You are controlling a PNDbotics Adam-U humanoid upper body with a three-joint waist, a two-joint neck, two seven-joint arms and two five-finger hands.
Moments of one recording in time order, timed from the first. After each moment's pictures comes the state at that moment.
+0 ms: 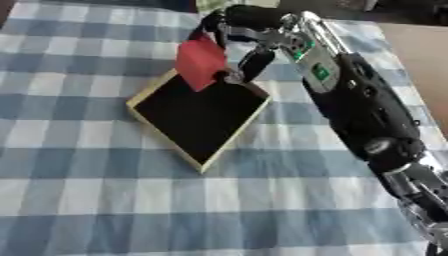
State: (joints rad) left arm -0.19 0.32 0.11 -1.99 -0.10 -0.40 0.55; right arm -0.96 -0.49 0.19 -1.28 0.79 -0.43 0.53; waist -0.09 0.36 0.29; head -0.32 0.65
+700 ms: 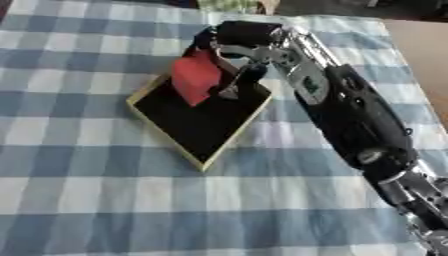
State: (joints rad) left arm -0.19 0.31 0.11 -1.99 -0.10 -0.39 0.55; right arm -0.95 -0.45 0.23 -1.27 0.86 -0.47 0.53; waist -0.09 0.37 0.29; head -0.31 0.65
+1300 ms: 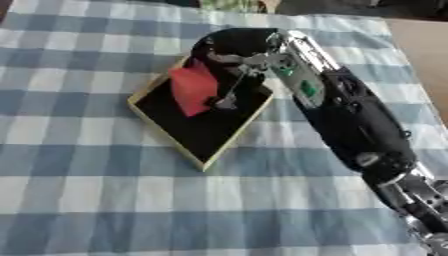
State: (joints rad) left arm -0.19 0.31 0.11 -1.99 -0.10 -0.39 0.55; right arm -0.94 -0.45 0.23 -1.30 0.90 -0.50 0.59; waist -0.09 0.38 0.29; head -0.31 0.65
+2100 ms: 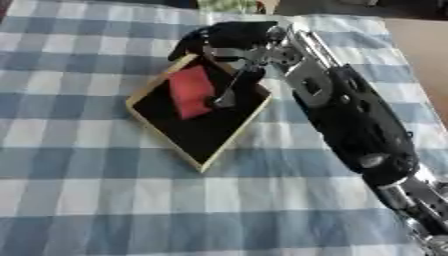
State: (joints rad) left arm -0.19 0.31 0.11 -1.99 -0.10 -0.39 0.55; right arm -0.94 -0.45 0.21 -1.41 0.71 -0.46 0.68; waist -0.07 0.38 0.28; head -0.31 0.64
